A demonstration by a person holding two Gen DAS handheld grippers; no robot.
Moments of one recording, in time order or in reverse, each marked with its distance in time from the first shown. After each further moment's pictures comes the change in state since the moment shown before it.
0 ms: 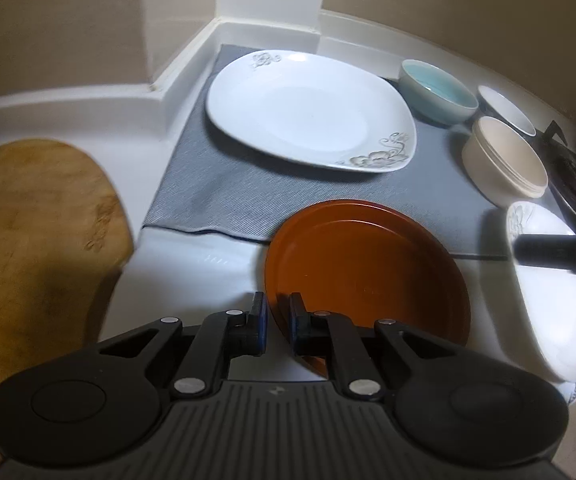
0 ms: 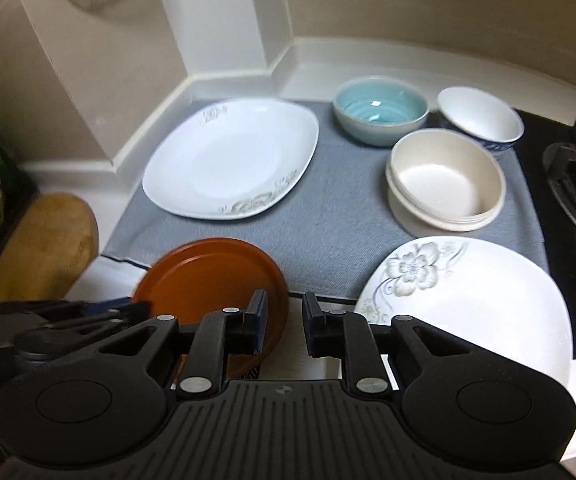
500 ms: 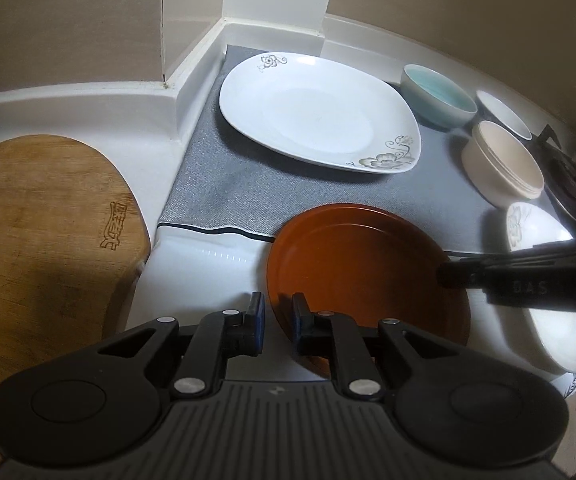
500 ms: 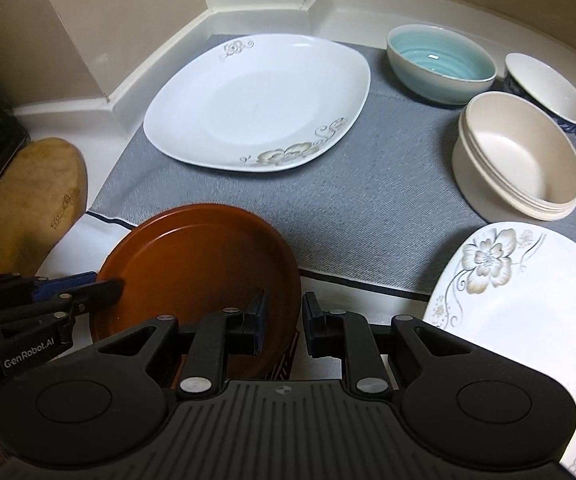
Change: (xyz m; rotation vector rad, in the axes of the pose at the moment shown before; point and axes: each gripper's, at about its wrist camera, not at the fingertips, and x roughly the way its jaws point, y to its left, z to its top) left arm -0.002 0.015 0.000 0.004 -0.015 -0.020; right arm 0.064 0.032 -0.003 -0.071 0.126 0.012
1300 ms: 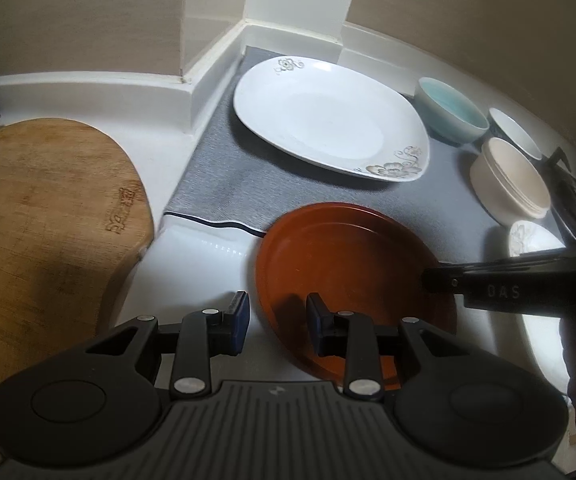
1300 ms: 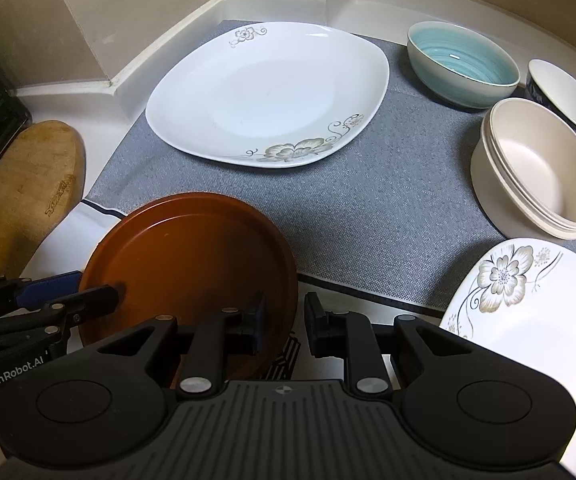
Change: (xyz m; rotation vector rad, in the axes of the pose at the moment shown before) left arm -0.004 -0.001 -0.003 -0.079 -0.015 0.035; right arm 0.015 0.004 0.008 -0.047 0.024 0.001
